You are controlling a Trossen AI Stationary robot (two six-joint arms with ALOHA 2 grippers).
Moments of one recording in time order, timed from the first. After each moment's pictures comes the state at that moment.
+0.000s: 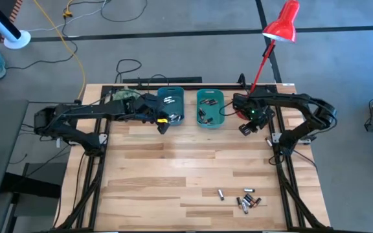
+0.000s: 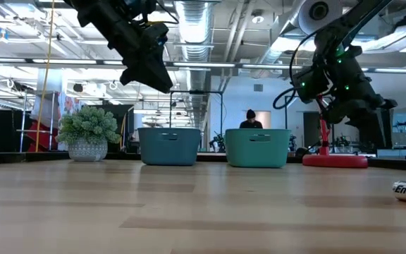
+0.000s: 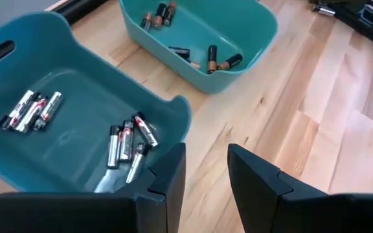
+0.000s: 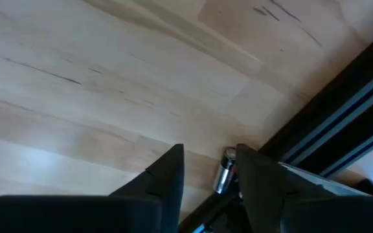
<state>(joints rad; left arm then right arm) 0.28 1.31 0.96 -0.35 -0.08 -0.35 -0.63 1.50 0.86 -1.26 0.02 0.40</state>
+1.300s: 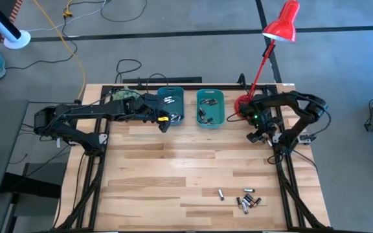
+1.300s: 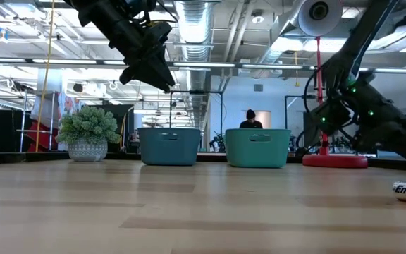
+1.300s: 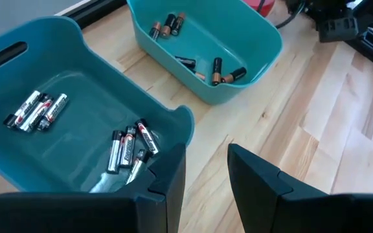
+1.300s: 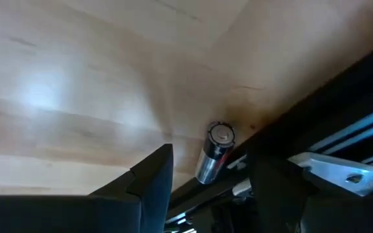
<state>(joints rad) 0.27 1.31 0.96 -0.32 -0.12 -0.41 -0.75 1.64 0.66 -1.20 -0.03 0.30</state>
